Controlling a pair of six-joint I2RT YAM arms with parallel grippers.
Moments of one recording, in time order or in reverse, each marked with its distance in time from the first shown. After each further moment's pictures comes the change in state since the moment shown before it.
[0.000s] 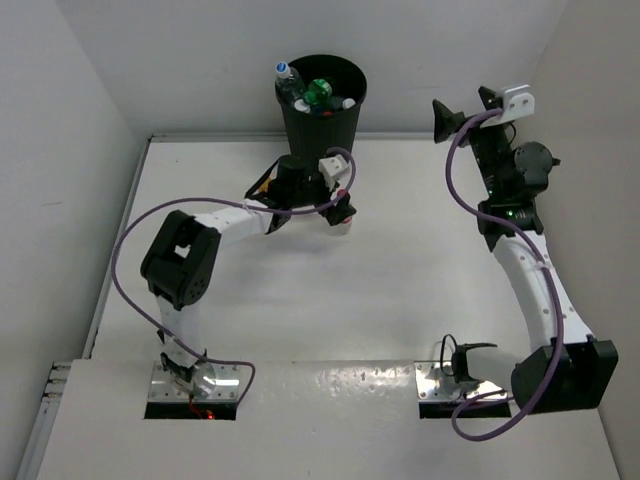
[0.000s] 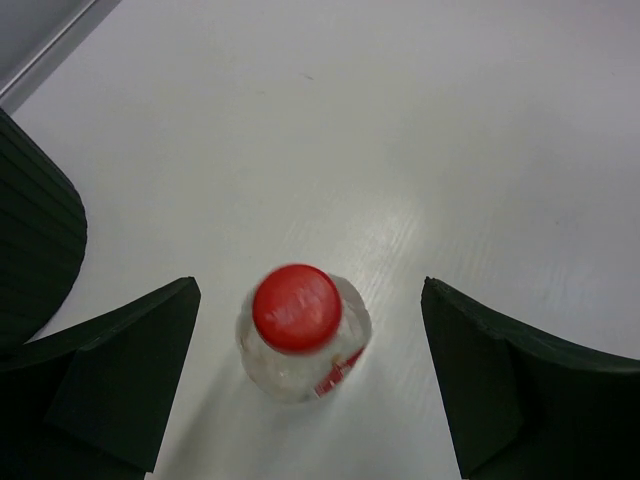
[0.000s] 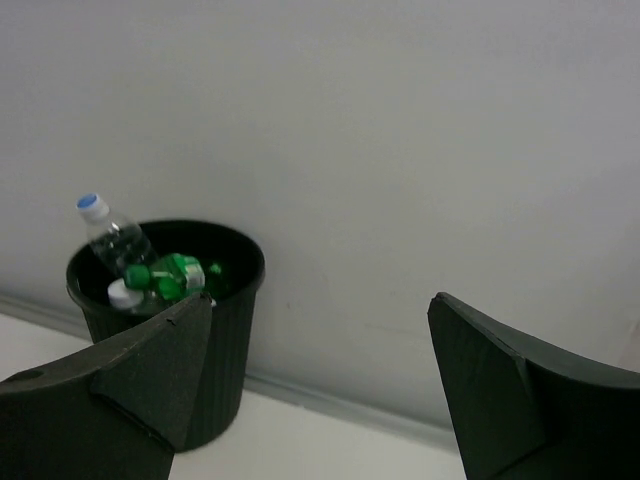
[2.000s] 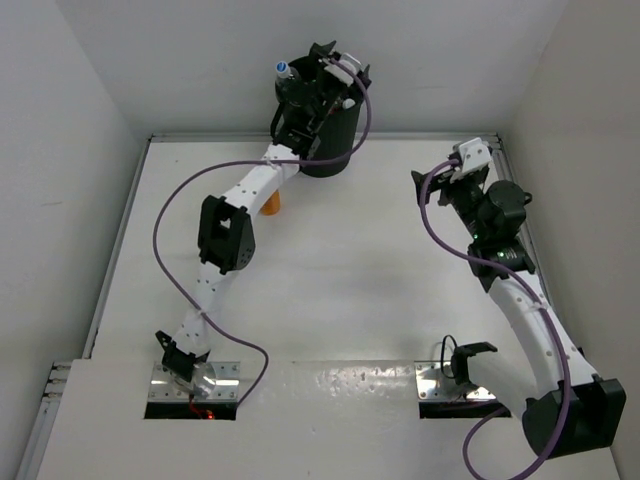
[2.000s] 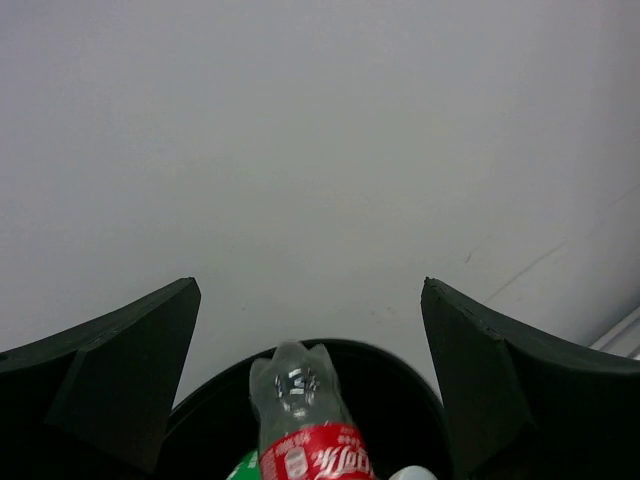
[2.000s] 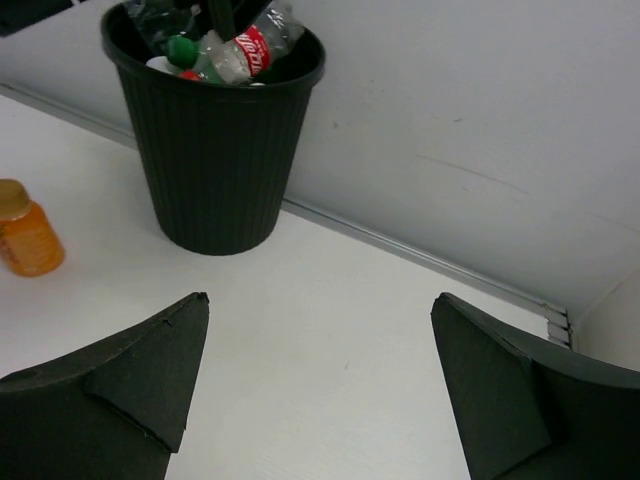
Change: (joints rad) left arm 0.028 0.562 1.147 0.221 -0.470 0.187; right arm 0.090 -0.229 -0.294 -0.300 0.030 -0.146
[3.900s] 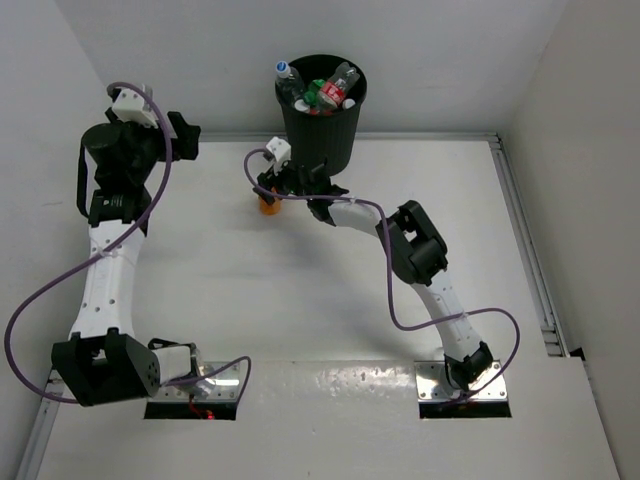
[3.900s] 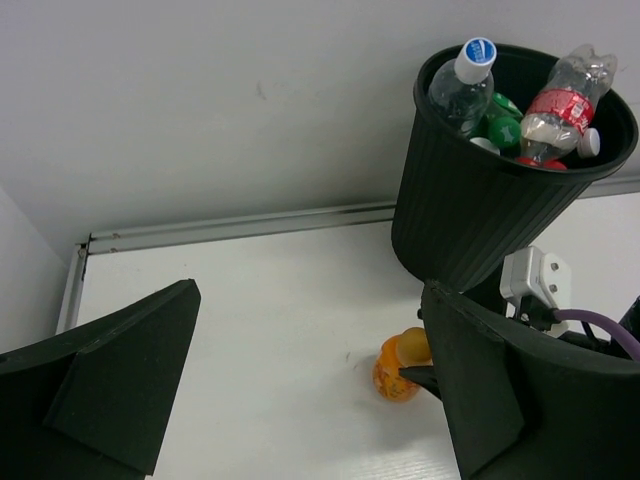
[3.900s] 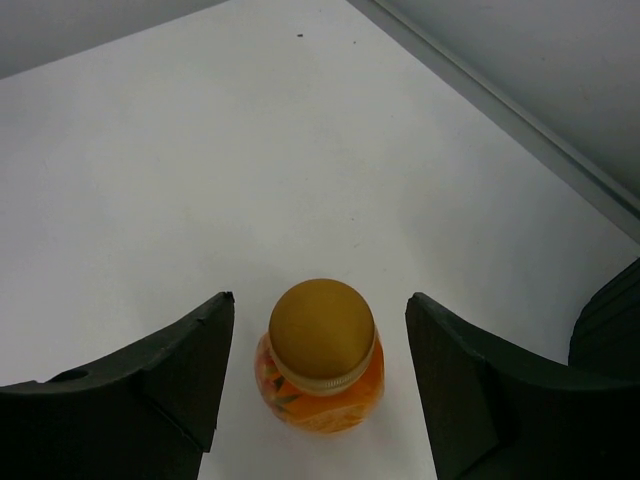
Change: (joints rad) left arm 0.668 -1.233 -1.150 -0.553 0.270 -0.447; right arm 0.525 1.435 0.990 0.216 -0.092 0.112
